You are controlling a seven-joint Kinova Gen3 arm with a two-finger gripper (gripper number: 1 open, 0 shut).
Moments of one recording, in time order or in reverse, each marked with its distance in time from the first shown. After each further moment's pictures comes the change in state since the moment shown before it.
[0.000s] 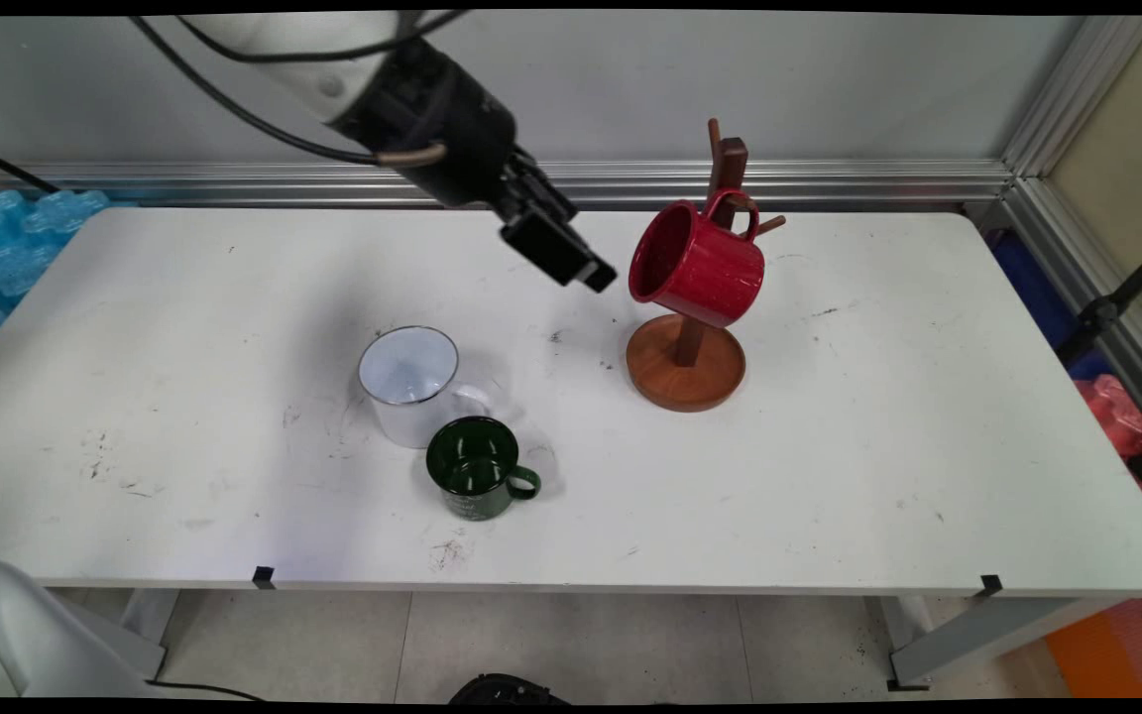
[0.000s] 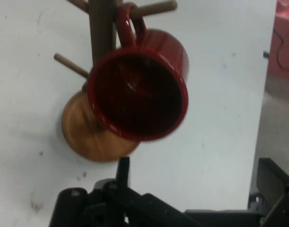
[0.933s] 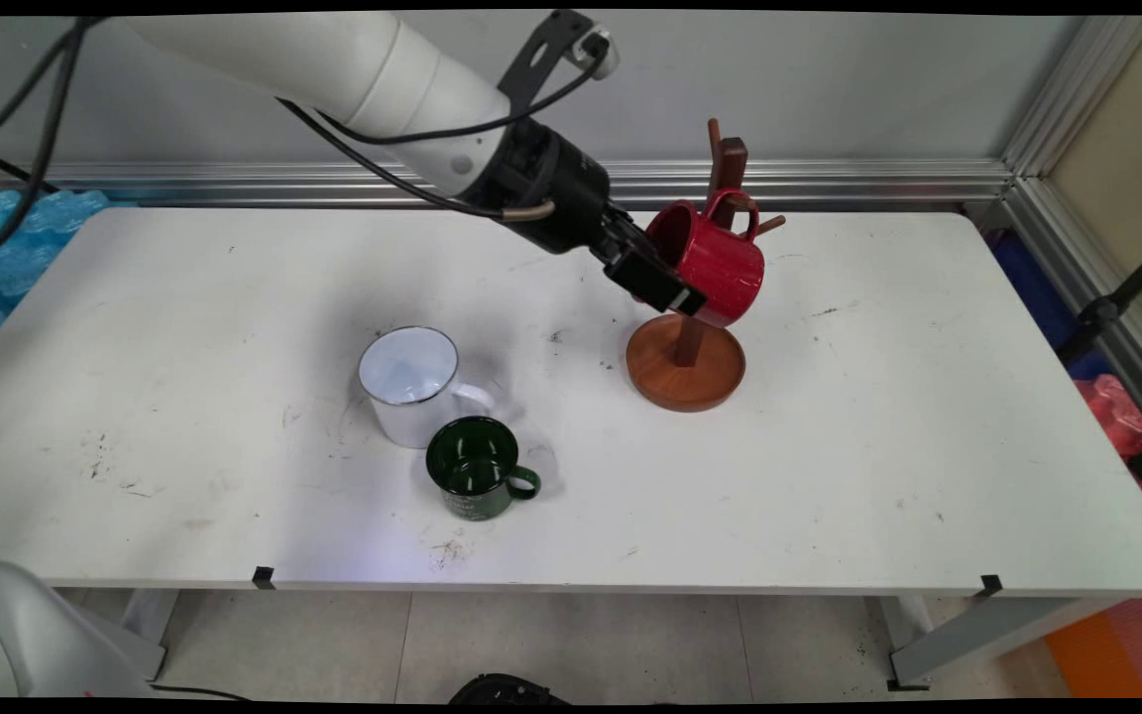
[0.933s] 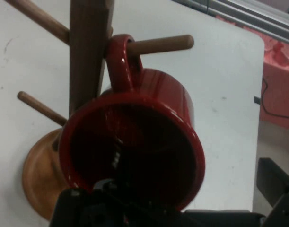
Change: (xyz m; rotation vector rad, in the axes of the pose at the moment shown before) arm -0.003 -0.019 0.088 -0.083 0.112 -0.063
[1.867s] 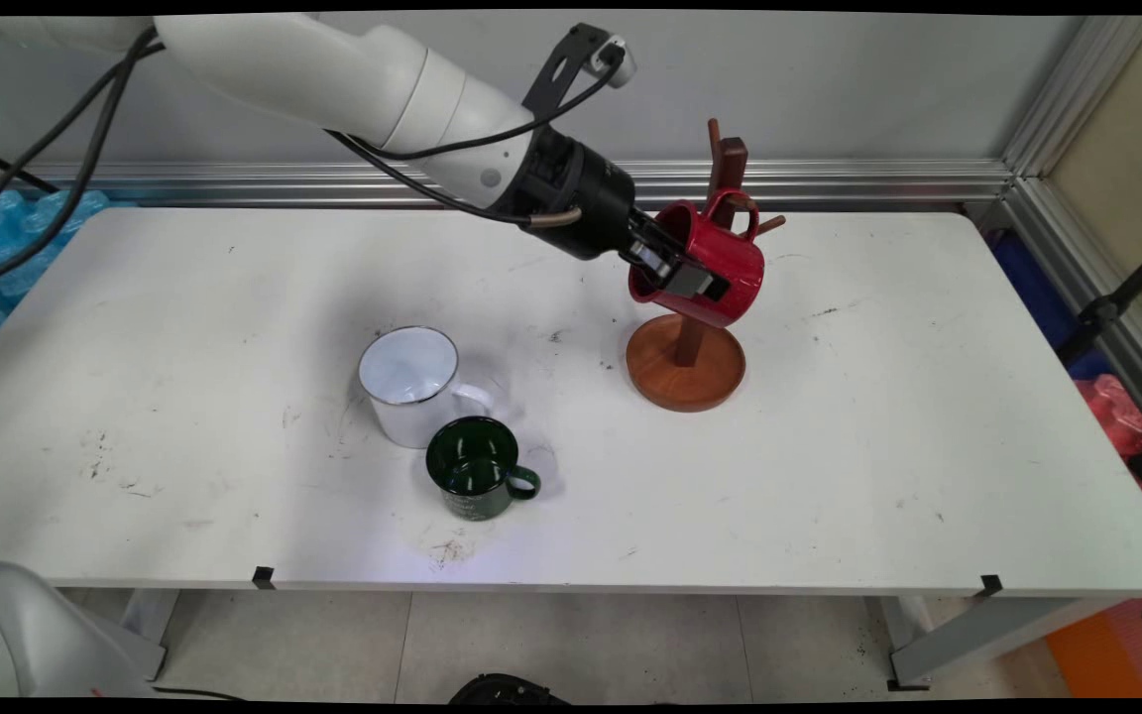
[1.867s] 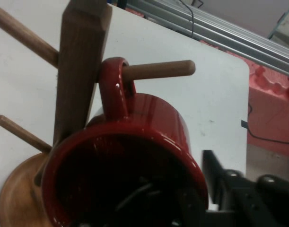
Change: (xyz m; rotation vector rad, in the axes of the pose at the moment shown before) arm -0.004 -0.011 0.023 -0.056 0.067 -0.025
